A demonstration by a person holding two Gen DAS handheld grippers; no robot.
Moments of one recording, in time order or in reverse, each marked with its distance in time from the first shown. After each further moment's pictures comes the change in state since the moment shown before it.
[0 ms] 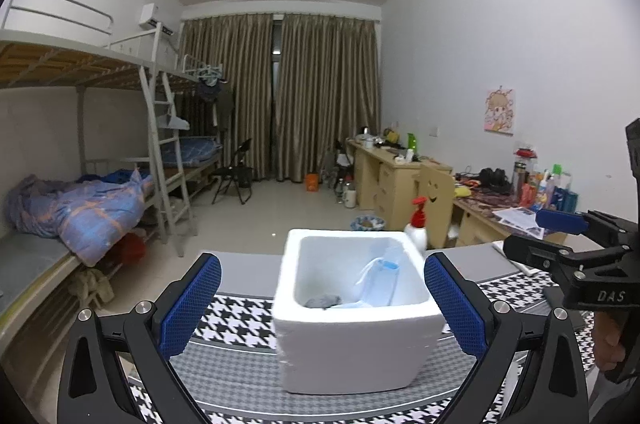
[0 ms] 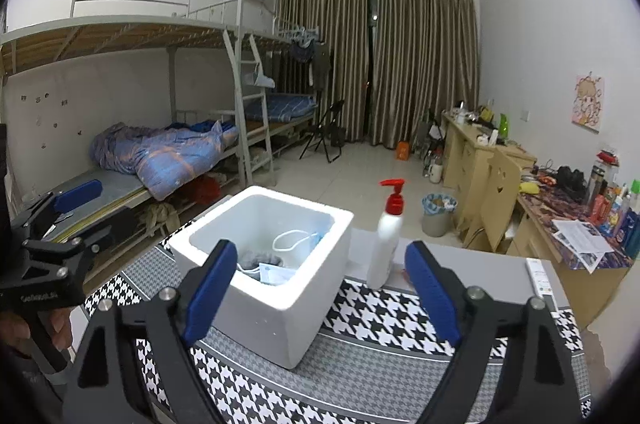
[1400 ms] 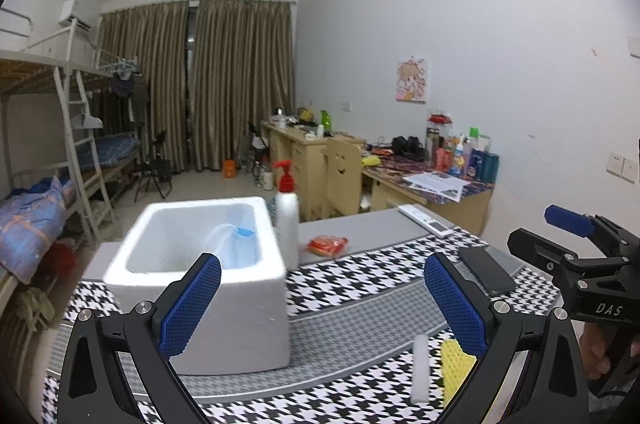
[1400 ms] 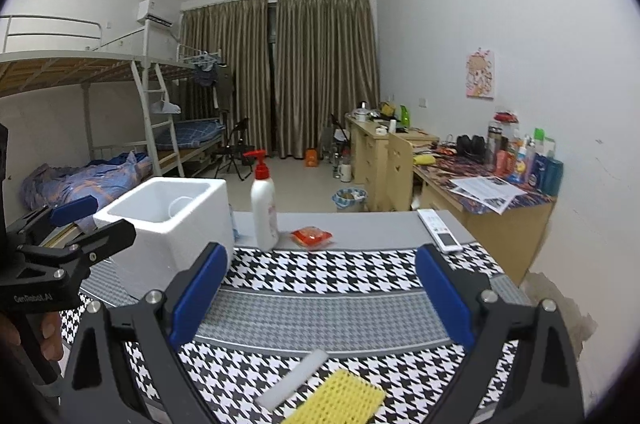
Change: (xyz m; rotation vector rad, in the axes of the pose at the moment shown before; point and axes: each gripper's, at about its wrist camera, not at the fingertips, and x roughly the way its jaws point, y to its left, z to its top) left arm 0.002 -0.096 -0.030 0.097 0.075 -0.300; right arm -0.084 -0.066 -0.082 0.175 -0.052 -0.328
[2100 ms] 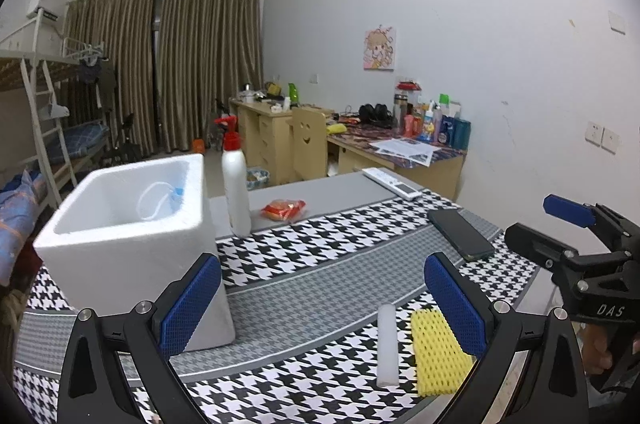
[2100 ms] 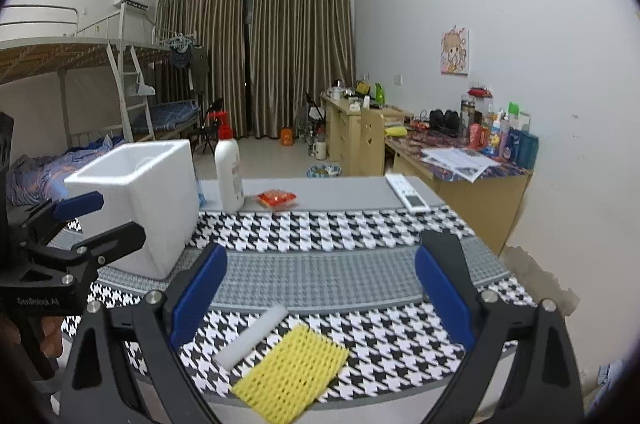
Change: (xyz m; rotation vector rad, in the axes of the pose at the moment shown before) left arm 0.030 -0.037 -0.034 0.043 0.097 -0.102; right arm -0.001 -0.023 -0.038 0.011 0.093 -0.074
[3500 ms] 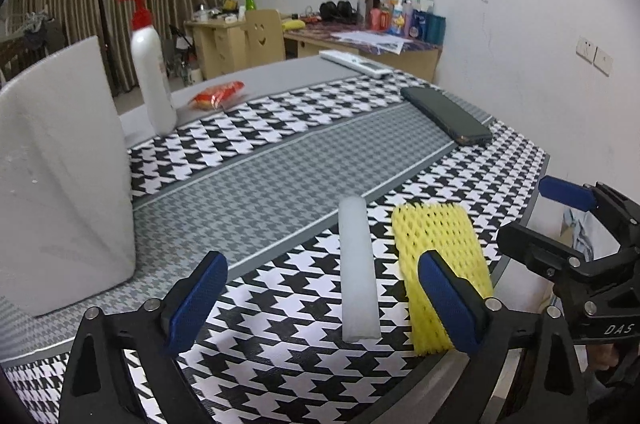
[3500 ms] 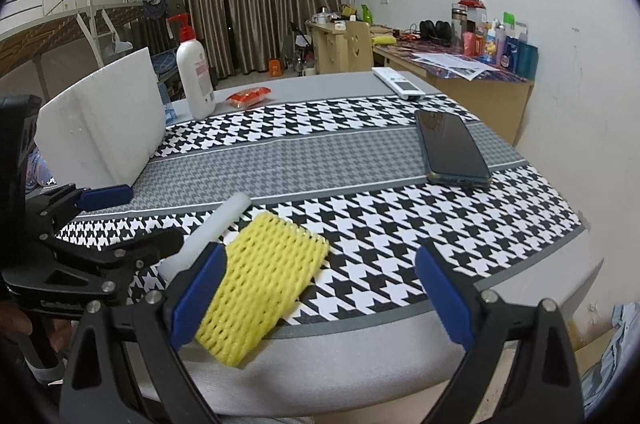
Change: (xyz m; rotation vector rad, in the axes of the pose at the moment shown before) left arm 0.096 -0.041 -0.063 0.078 0.356 -0.110; right arm 0.045 -0.028 -0.073 0.094 0.264 -0.003
